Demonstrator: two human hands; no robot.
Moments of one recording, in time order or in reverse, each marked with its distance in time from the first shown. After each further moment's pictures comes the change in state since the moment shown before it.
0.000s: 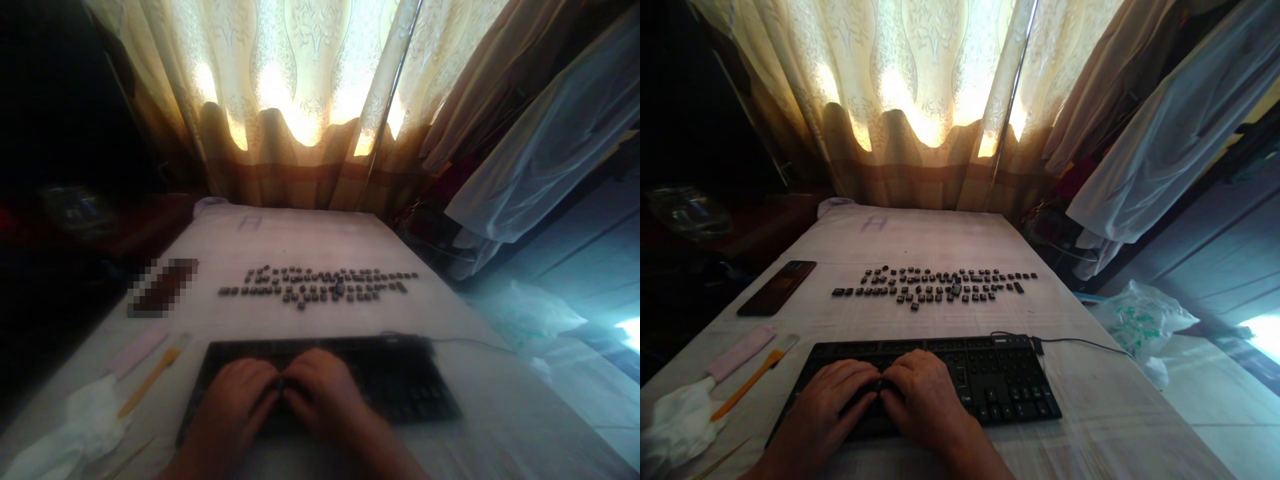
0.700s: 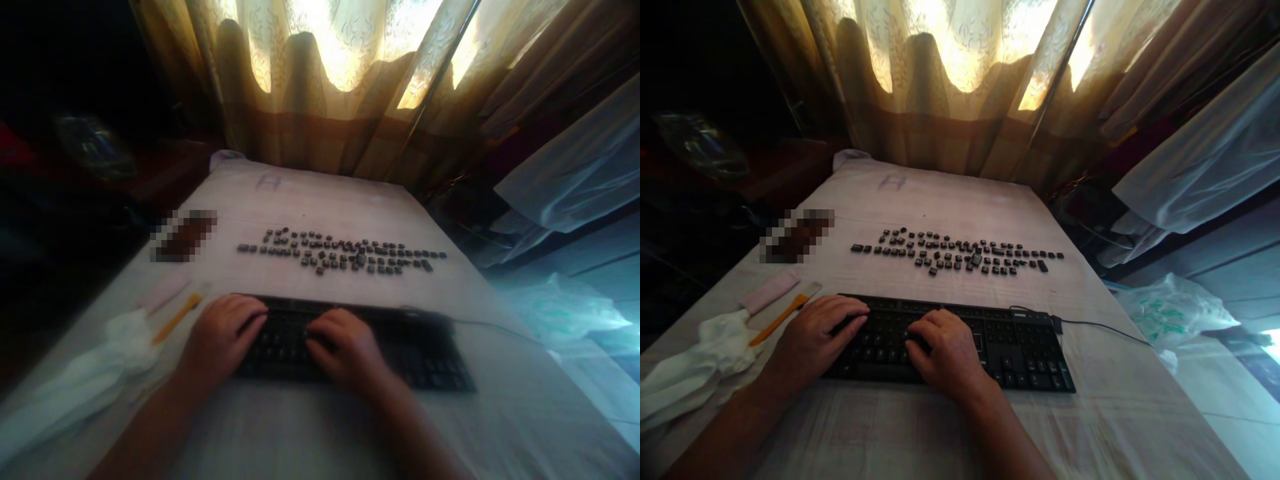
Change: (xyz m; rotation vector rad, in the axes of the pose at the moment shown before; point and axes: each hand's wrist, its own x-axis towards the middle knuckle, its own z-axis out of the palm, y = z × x) left_hand 0.006 -0.026 -0.032 0.051 0.097 -0.110; right_hand -0.002 0.007 -0.009 -0.025 0.047 -0.001
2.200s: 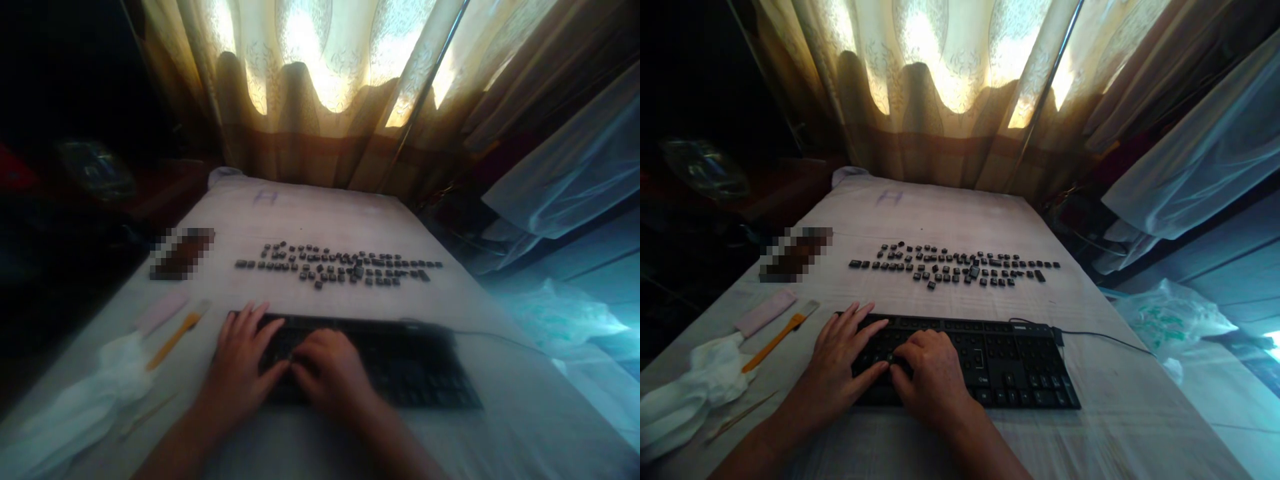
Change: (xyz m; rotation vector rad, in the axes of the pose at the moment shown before) left_hand -0.022 0.011 0.033 0.160 -0.140 -0.076; right_hand 0.007 -0.022 0.019 -0.039 -0.138 0.179
